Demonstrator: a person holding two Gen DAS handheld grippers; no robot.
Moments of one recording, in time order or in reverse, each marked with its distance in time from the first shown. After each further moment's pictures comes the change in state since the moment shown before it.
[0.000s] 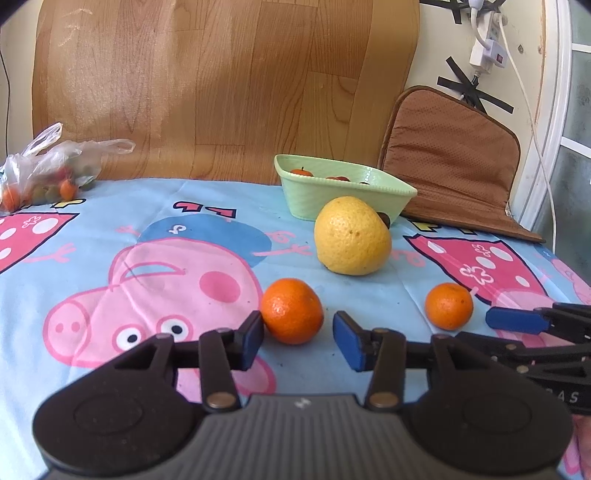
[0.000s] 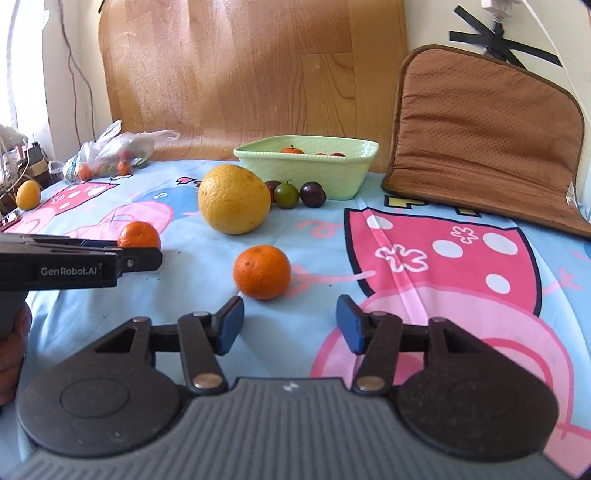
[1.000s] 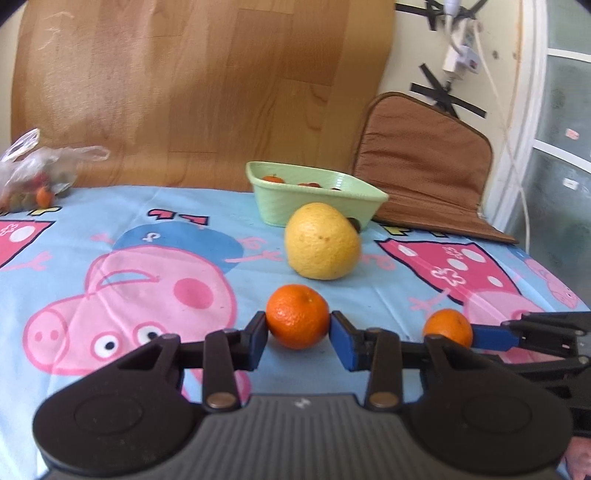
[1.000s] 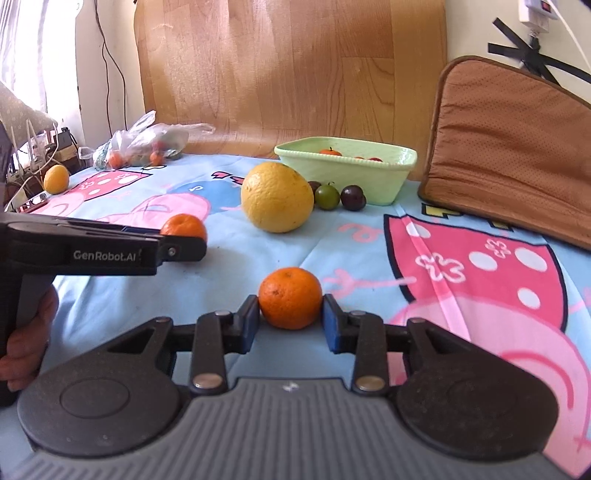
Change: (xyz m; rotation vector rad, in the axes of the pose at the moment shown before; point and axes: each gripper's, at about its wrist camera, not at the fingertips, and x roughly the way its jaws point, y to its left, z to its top) left arm -0.005 -0.002 -0.002 0.032 -0.021 -0.108; right arm -0.008 0.008 -0.005 -0.035 -0.006 0.078
